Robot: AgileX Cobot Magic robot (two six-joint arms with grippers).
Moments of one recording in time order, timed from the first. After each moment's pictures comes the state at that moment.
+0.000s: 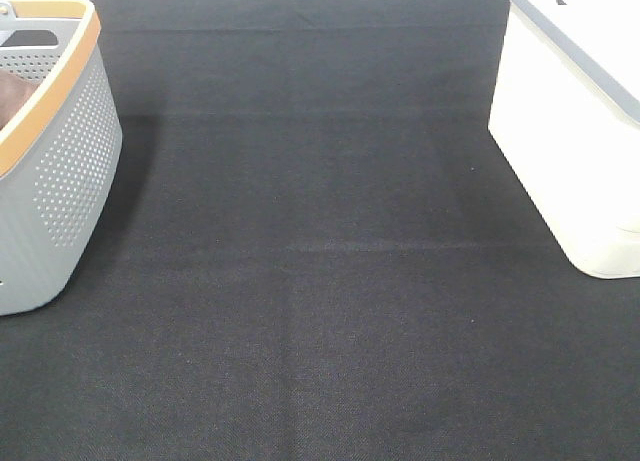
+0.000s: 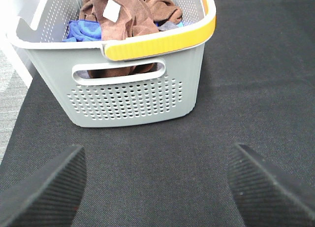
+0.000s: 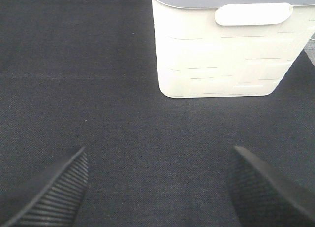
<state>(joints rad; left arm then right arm) -0.01 0.00 -0.50 0.01 1.05 0.03 -0.04 -0.01 -0.50 0.10 1.07 -0.06</state>
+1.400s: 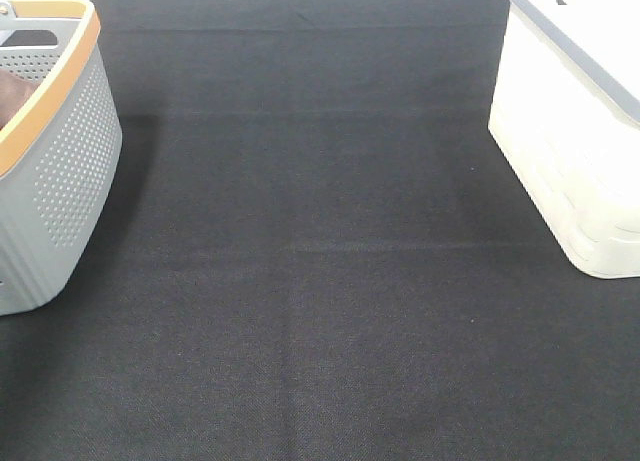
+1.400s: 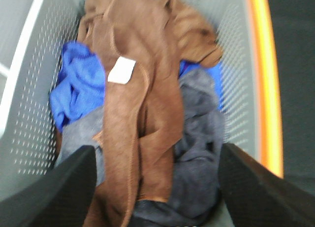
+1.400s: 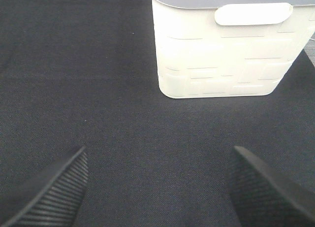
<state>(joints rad) 0.01 1.38 -1.23 0.13 0.83 -0.22 -0.04 -0.01 -0.50 0.10 1.07 -0.06</state>
